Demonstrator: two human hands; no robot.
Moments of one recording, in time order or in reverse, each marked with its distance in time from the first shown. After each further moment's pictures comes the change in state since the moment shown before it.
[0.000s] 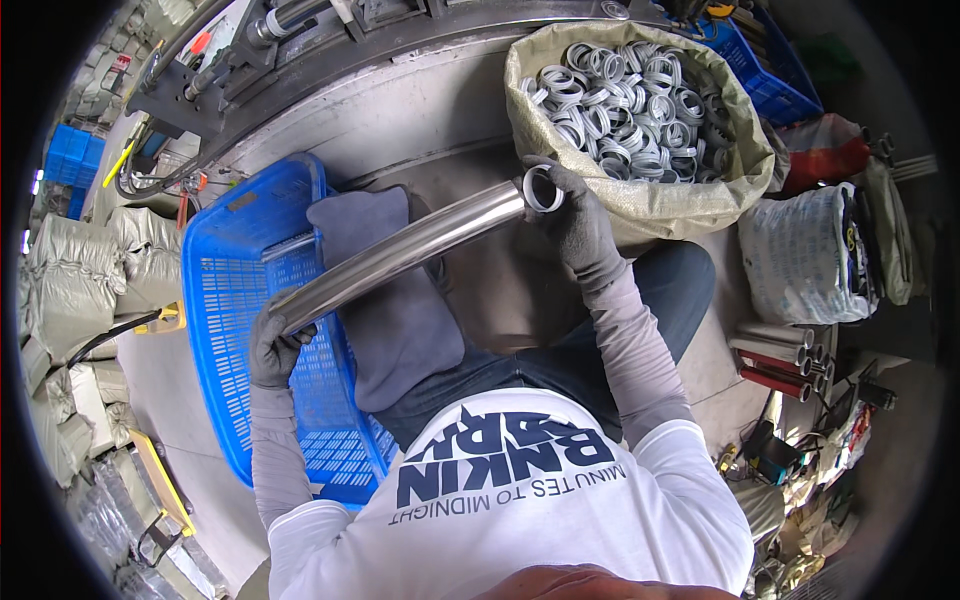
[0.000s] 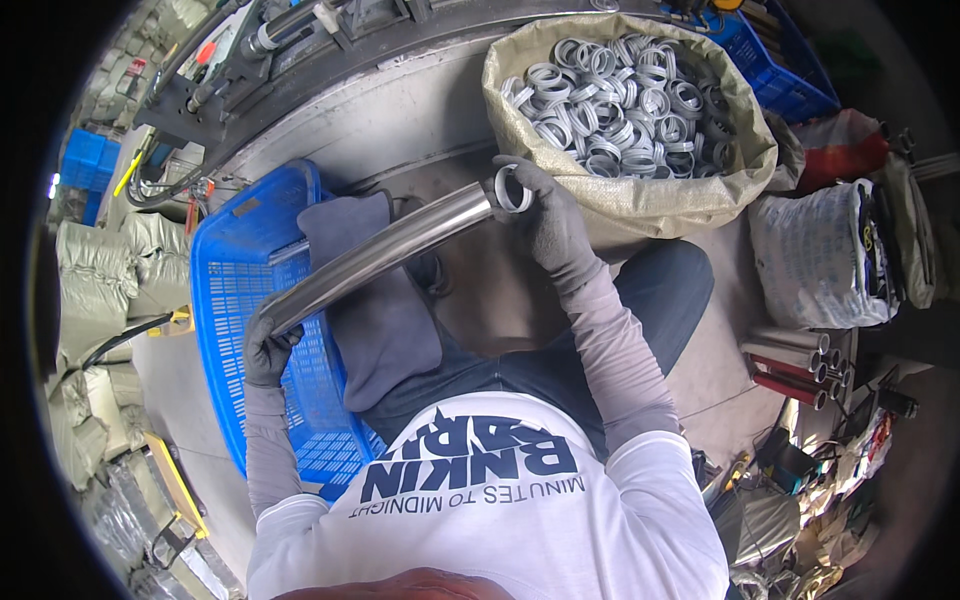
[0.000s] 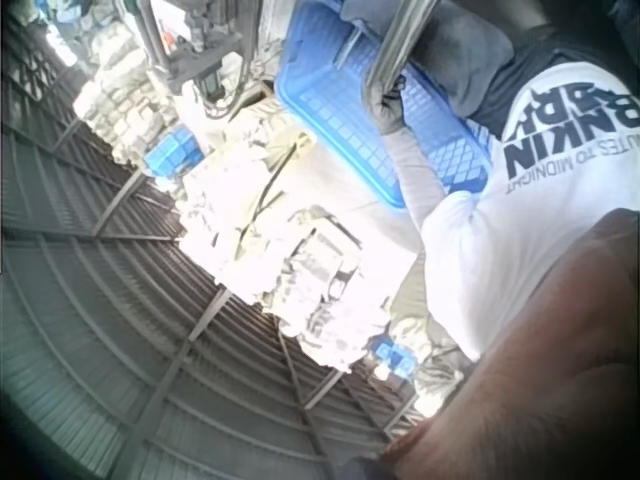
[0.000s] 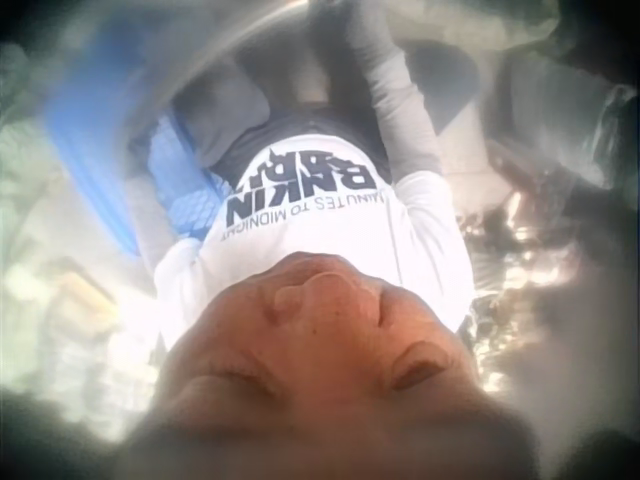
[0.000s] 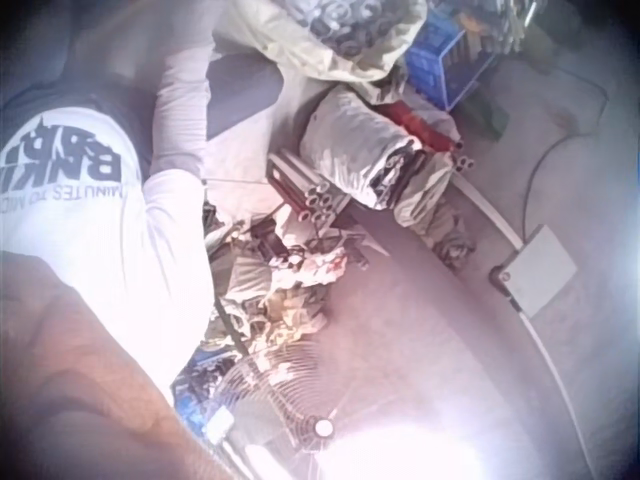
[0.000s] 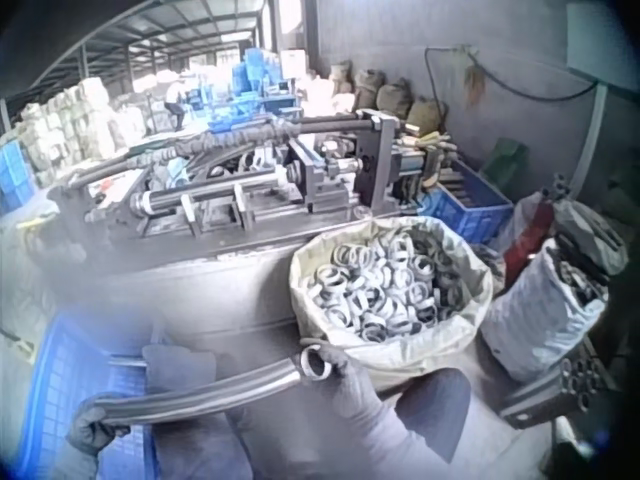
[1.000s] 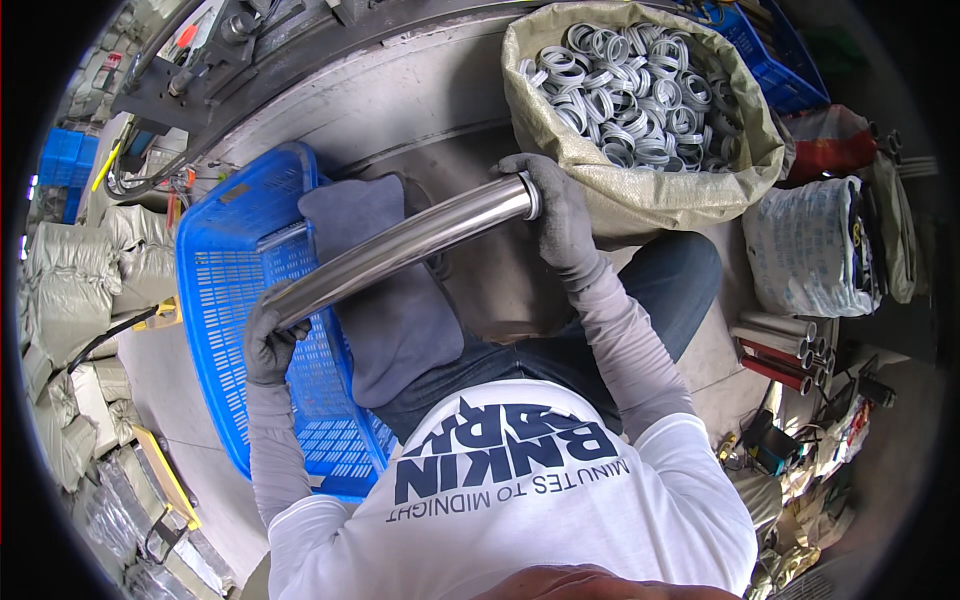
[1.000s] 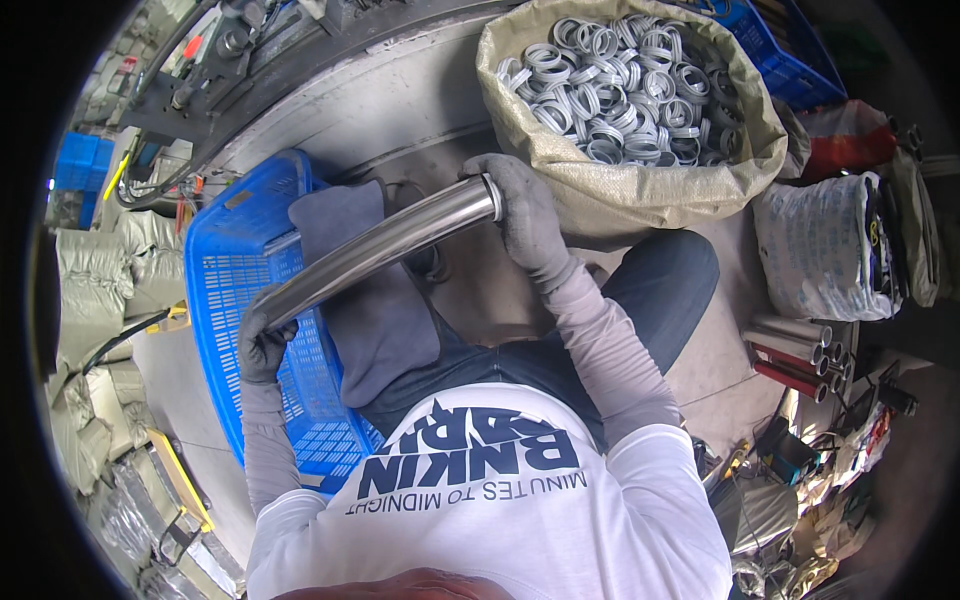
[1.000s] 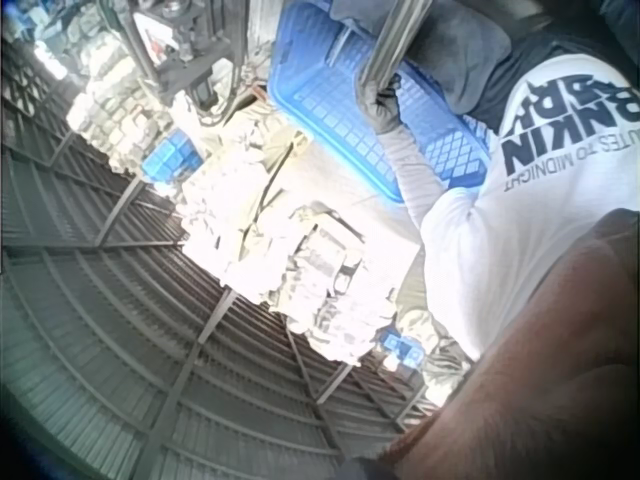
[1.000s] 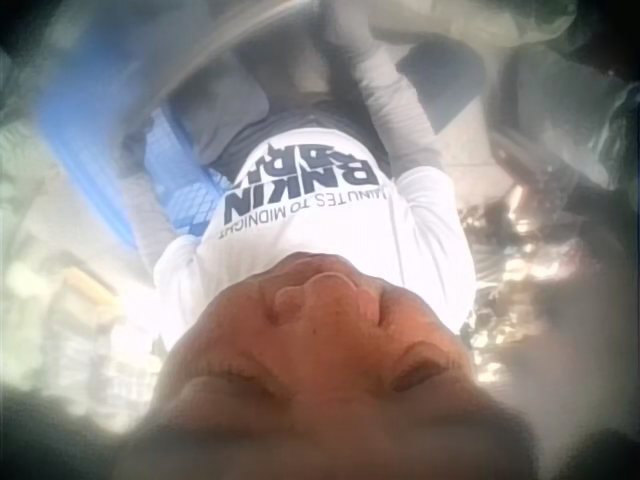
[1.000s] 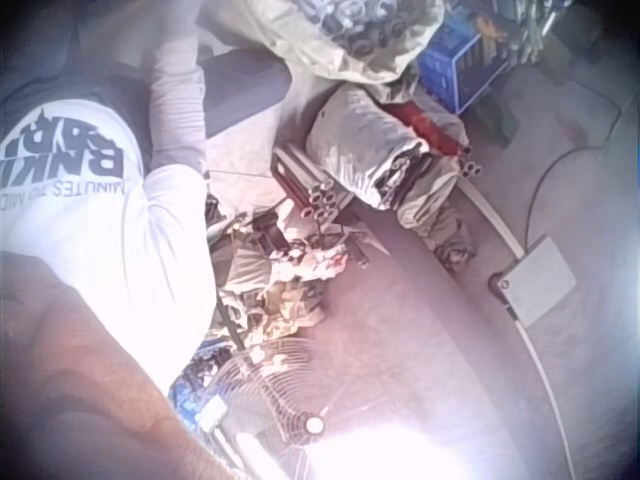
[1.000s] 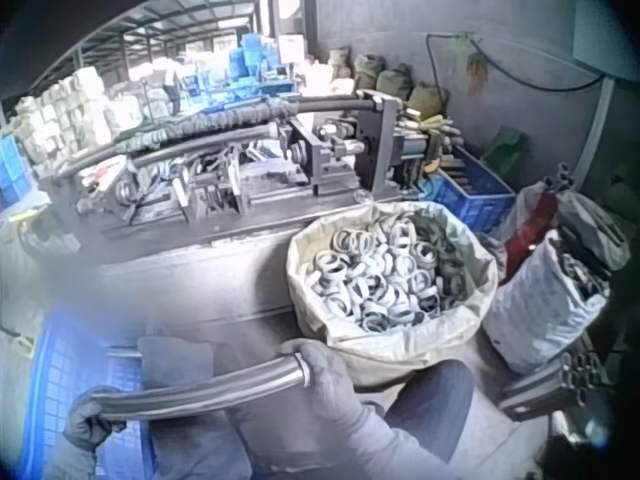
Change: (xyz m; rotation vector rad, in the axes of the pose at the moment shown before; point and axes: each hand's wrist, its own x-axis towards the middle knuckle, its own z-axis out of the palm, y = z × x) left_hand 0.003 0.002 0.008 0.039 0.030 -0.012; right_hand 0.012 0.012 0.014 -0.824 -0.043 -0.541
